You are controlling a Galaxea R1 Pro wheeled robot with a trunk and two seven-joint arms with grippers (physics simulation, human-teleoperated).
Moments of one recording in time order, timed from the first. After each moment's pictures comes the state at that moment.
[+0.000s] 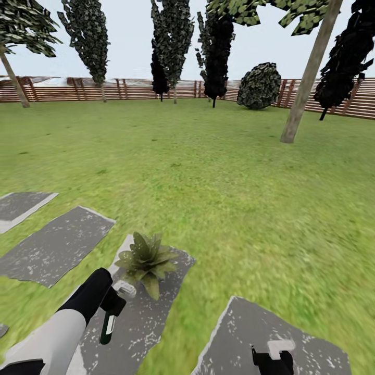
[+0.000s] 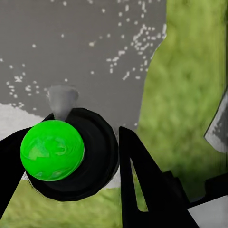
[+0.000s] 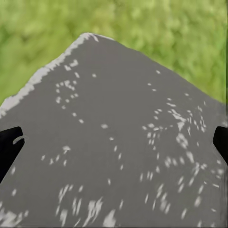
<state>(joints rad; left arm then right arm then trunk) -0.72 0.05 0.10 -0.59 -0.84 0.86 -0.75 -0.39 -0.04 -0.12 -0.19 0.18 -0.36 -0.09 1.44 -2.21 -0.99</state>
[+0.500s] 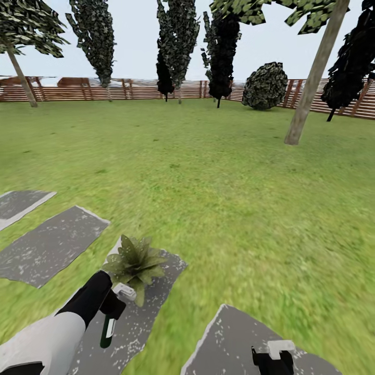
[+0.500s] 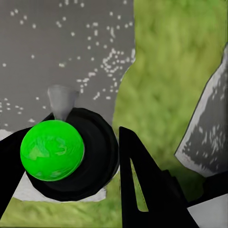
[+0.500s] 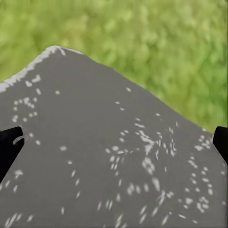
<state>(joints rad) -0.71 0.05 0.11 -0.58 -0.83 0.85 -0.74 -0.39 -0.04 -0.12 -0.19 0.18 -0.36 -0.09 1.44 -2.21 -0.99</state>
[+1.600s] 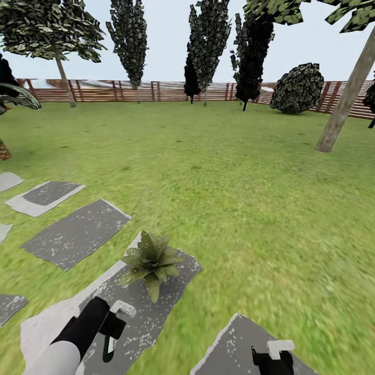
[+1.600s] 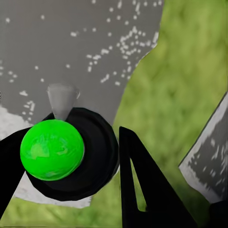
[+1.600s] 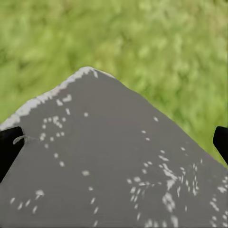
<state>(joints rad) -0.58 0.04 0.14 -0.57 -0.64 0.68 -0.50 -0.39 -0.04 -0.12 -0.19 0.18 -0.36 -0.09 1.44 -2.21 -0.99</state>
